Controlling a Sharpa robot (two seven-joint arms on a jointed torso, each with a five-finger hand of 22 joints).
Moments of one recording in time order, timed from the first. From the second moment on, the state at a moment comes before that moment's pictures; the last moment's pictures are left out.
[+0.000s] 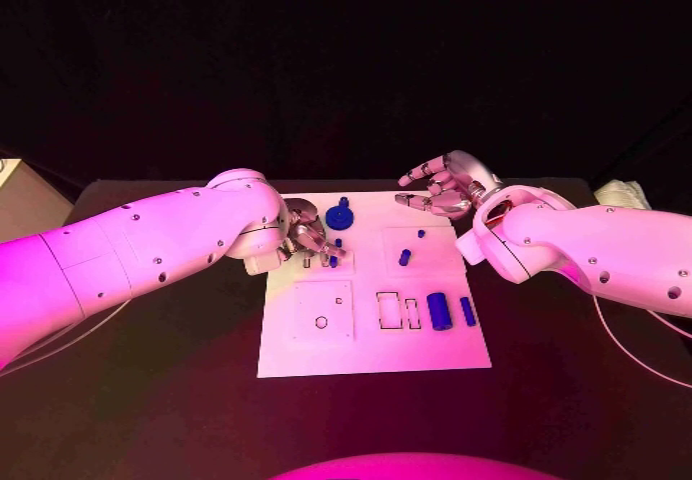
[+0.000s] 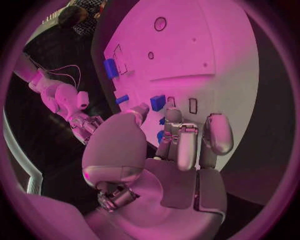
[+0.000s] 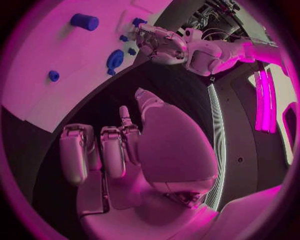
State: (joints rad) left arm 1.38 -0.45 -0.11 1.22 -0.92 0.20 -0.51; left_hand 1.13 -0.11 0.33 0.29 0.05 0.81 0.10 0.76 0.55 1.08 0.04 1.13 0.76 1.47 -0.02 1.51 1.31 0.10 1.28 0.09 1.41 1.19; right arm 1.35 -0.91 -0.16 1.59 -0.78 -0.62 -0.02; right_hand 1.42 -0.18 0.22 0.27 0.27 0.93 0.16 0.10 0.39 1.46 0.08 1.45 1.31 1.46 0.00 1.54 1.31 0.01 1.47 0.11 1.47 1.31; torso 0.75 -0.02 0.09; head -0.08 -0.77
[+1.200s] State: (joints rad) left arm 1.38 -0.49 -0.11 1.24 -0.84 0.22 -0.51; left_hand 1.22 -0.17 0.73 0.25 0.10 0.77 0.10 0.79 0.68 1.10 0.02 1.12 0.77 1.46 -0.03 1.51 1.31 0.10 1.30 0.08 1.43 1.22; right arm 1.35 -0.90 -0.16 1.58 -0.78 -0.61 -0.02; right_hand 1.41 -0.18 0.22 0.28 0.27 0.93 0.16 0.10 0.39 1.46 0.08 1.45 1.31 1.46 0.00 1.54 1.31 0.01 1.47 0.11 1.47 1.31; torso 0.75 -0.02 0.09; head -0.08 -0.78
